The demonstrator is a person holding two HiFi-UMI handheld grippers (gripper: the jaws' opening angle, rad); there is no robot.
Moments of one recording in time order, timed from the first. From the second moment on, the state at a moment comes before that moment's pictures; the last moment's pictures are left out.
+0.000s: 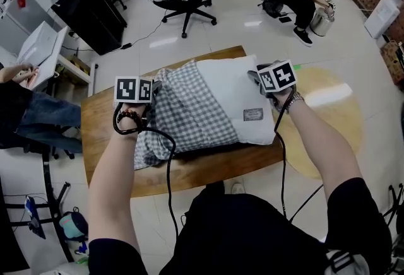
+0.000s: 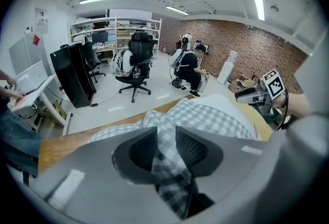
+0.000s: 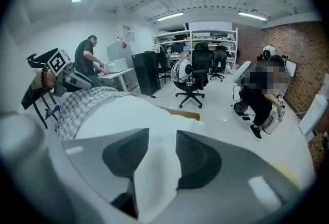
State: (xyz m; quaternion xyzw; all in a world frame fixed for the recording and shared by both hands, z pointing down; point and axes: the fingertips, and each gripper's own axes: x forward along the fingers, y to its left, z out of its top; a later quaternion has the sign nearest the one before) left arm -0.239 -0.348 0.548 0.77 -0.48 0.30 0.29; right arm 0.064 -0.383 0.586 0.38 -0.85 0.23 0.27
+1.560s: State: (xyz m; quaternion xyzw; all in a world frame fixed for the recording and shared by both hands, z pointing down) left arm -0.154 -0.153 0.639 0.74 -0.56 0.18 0.32; right arm 0.042 -0.193 0.662 0.22 -0.88 -0.04 0.42
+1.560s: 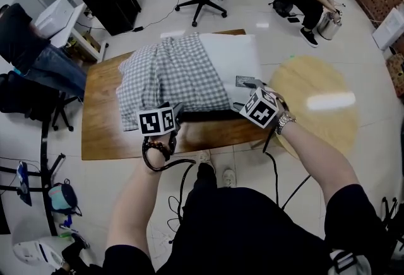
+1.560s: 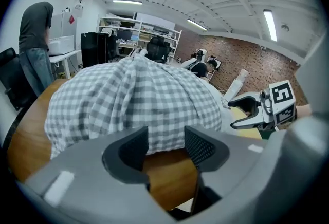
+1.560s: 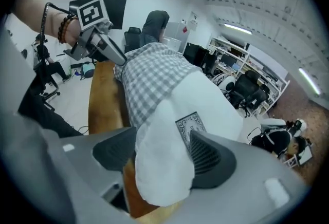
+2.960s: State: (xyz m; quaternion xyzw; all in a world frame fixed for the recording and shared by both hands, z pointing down) left arm -0.216 -0.167 0.706 0.67 -0.61 0.18 0.38; right arm 0.052 -0.244 0.669 0.28 -0.83 -0.15 0.46
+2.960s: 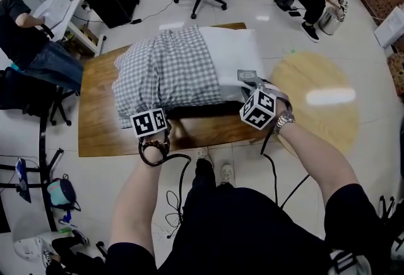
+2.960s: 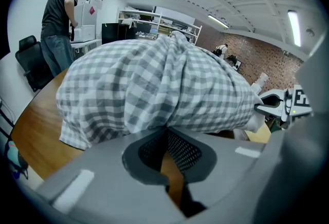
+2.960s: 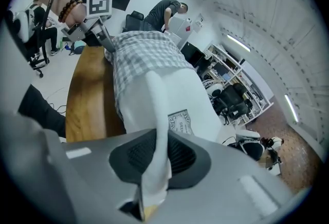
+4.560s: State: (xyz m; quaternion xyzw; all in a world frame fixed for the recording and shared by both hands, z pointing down) left arm -0.268 -0.127 0.641 0.65 -0.67 0.21 0.29; right arm 0.084 -0.188 0.637 0.22 -0.91 -0.04 0.36
